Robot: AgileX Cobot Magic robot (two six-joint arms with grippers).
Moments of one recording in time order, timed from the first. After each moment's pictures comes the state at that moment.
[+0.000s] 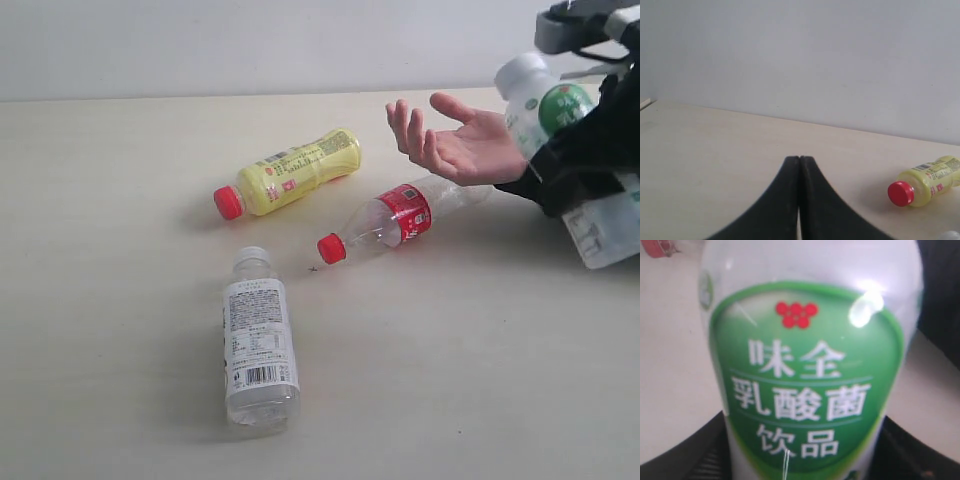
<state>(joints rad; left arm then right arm) 0.10 0.01 0.00 0.15 0.13 -0.30 0.23 1.40 -1.07 0.07 1.05 -0.17</state>
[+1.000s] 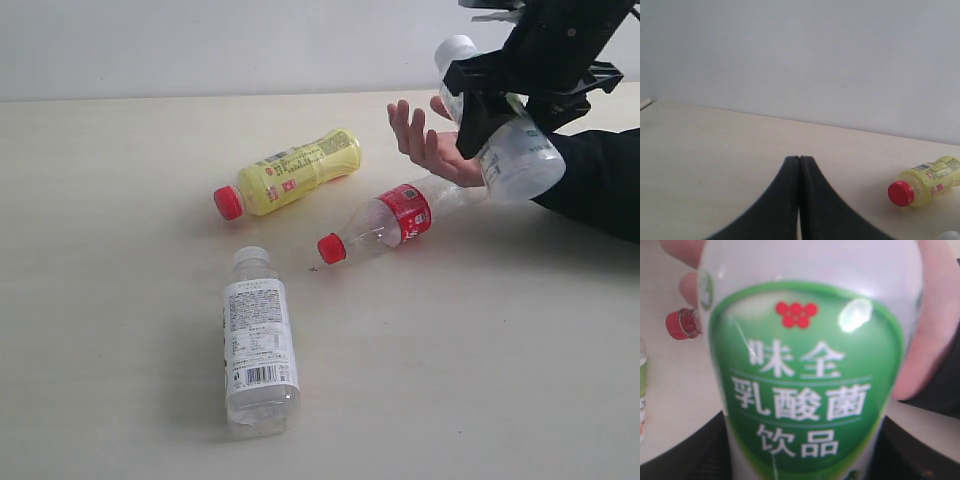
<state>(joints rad) 0.10 0.01 0.00 0.15 0.13 -0.30 0.20 1.86 -1.53 0.23 1.22 -0.15</state>
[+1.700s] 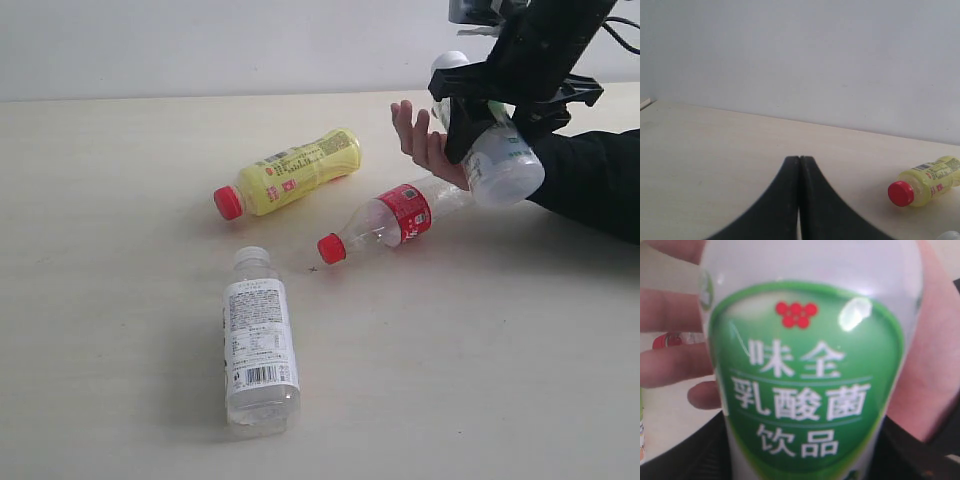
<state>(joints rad) 0.10 0.01 0.00 0.15 0.13 -0.30 0.20 1.96 -1.60 0.23 1.23 -0.08</state>
